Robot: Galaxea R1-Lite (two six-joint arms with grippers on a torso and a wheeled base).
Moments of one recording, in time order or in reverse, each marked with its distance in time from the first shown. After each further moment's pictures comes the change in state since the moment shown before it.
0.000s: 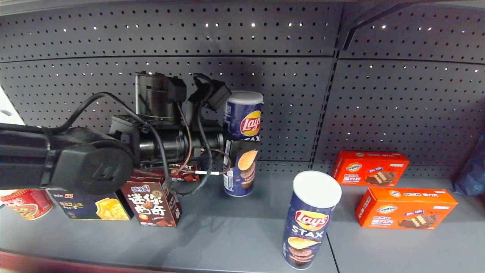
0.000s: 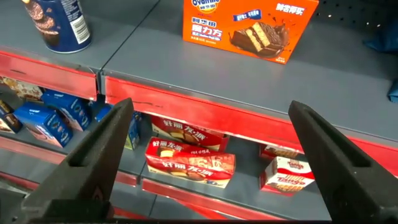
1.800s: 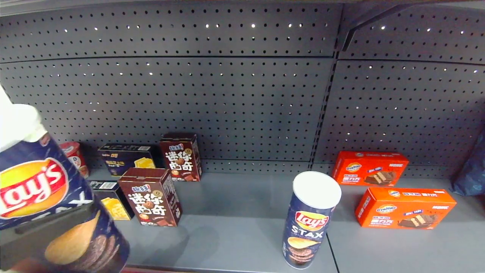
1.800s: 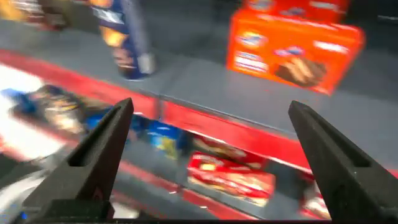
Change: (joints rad) left arm 0.239 -0.950 0.553 0.277 -0.043 0.058; right arm 0.012 0.067 -0.162 0.062 0.146 0.095
